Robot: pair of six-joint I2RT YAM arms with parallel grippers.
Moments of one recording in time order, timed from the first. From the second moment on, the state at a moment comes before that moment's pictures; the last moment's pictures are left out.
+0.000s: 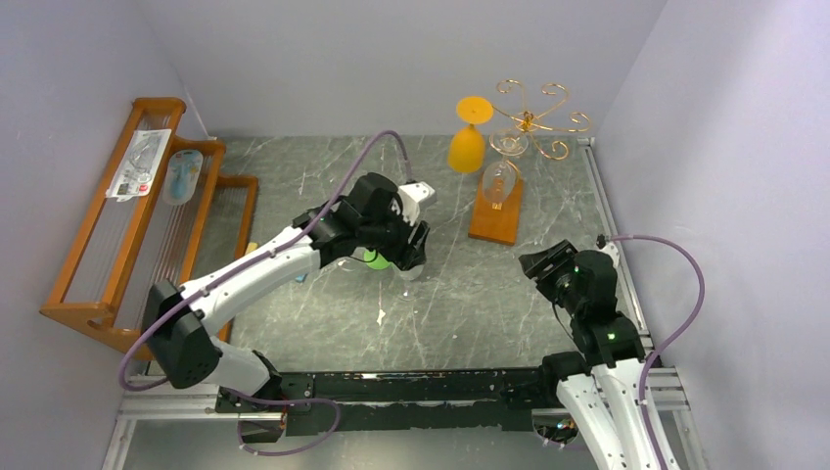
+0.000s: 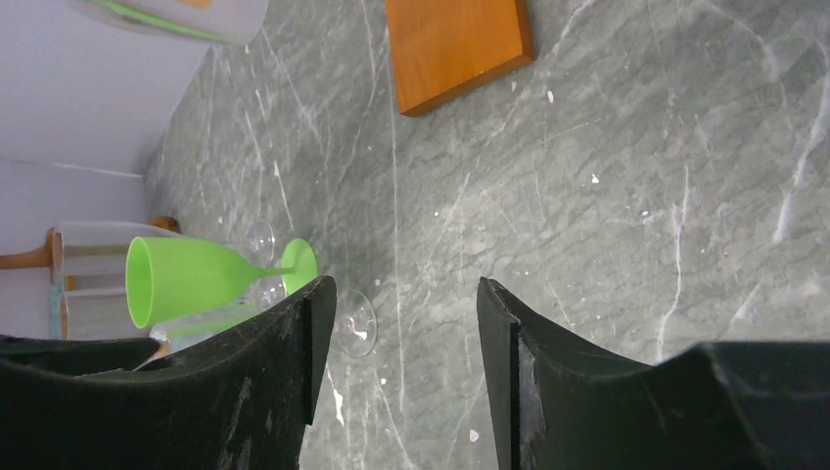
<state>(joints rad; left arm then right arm) -0.82 1.42 1.25 -0.50 0.21 -0.10 0.15 0.46 0.60 -0.64 0.05 0.87</state>
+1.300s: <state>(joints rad) -1.07 1.35 1.02 -0.01 0.17 -0.27 0.15 0.41 0.35 -0.47 -0.24 1.45</state>
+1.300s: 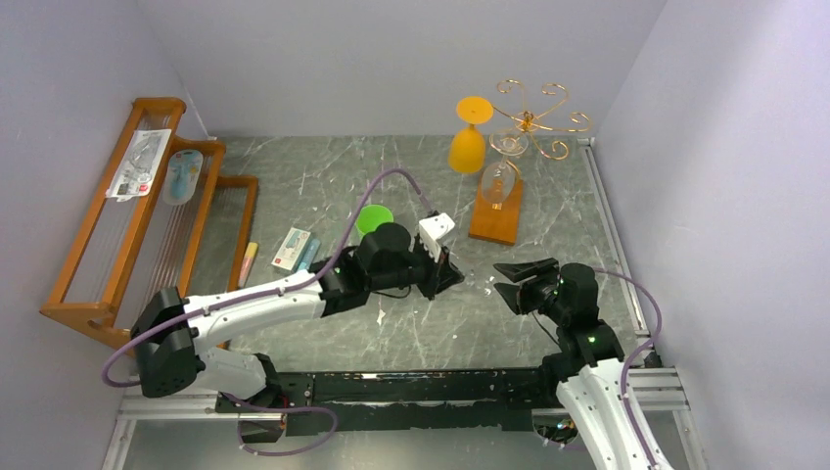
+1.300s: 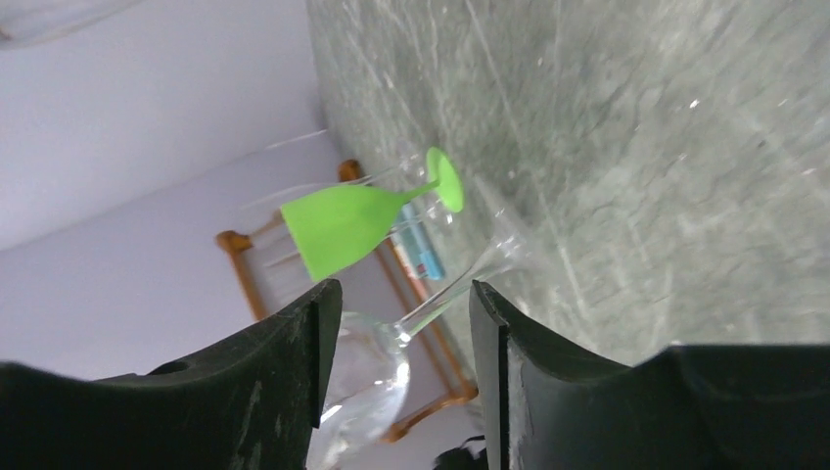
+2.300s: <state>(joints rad) -1.29 1.40 0.84 0.56 -0.23 -0.26 0.15 0.39 0.30 -0.37 -0.31 1.82</state>
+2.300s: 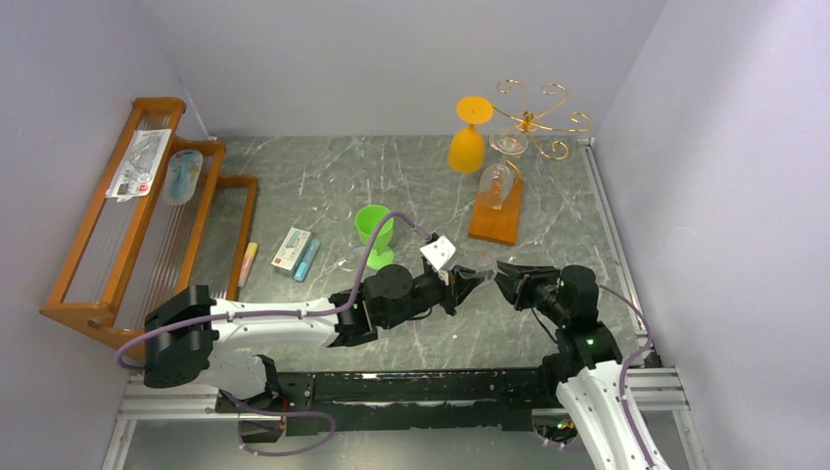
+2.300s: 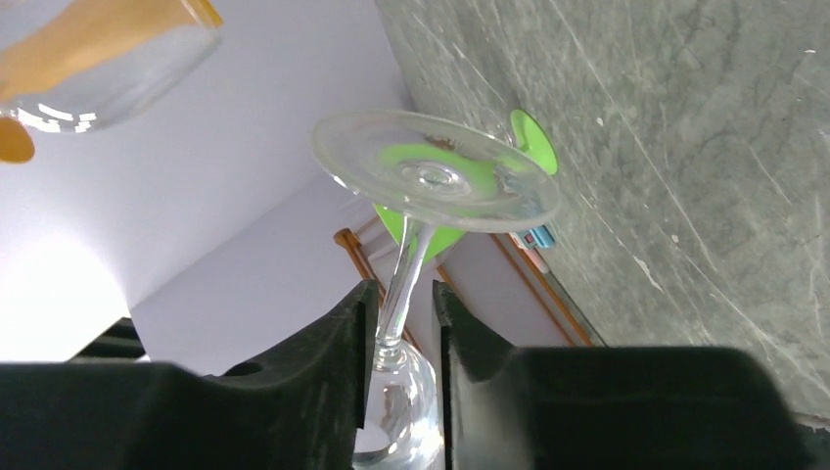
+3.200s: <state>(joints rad) -1.30 1.41 0.80 0.58 -0.23 -0.23 0.14 0.44 0.30 -0.28 -0.35 1.83</state>
